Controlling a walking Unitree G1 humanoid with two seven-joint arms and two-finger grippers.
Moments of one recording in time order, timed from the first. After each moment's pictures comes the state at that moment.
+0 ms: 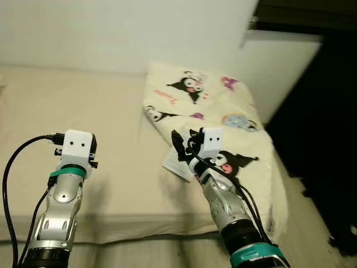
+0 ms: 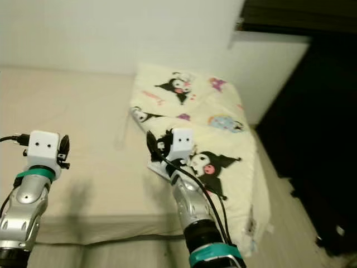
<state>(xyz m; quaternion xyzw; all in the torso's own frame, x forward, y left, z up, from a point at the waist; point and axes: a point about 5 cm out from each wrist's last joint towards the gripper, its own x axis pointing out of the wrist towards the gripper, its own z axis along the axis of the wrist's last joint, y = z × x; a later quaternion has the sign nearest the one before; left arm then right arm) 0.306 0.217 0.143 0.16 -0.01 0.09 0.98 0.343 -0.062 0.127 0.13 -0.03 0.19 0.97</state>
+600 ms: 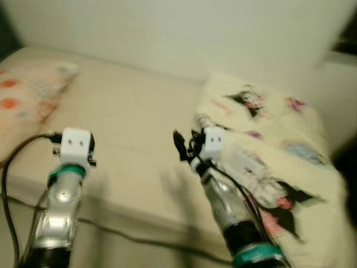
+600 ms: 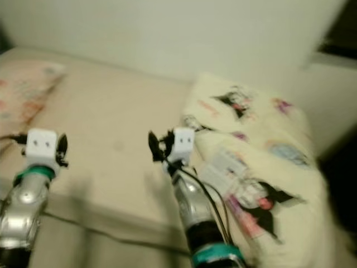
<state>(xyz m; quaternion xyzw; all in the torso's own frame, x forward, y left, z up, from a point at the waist) 0.308 0.224 0.146 0.16 -0.01 0.12 0.98 0.344 -0.063 0.127 0.13 -0.03 0.19 0.97</state>
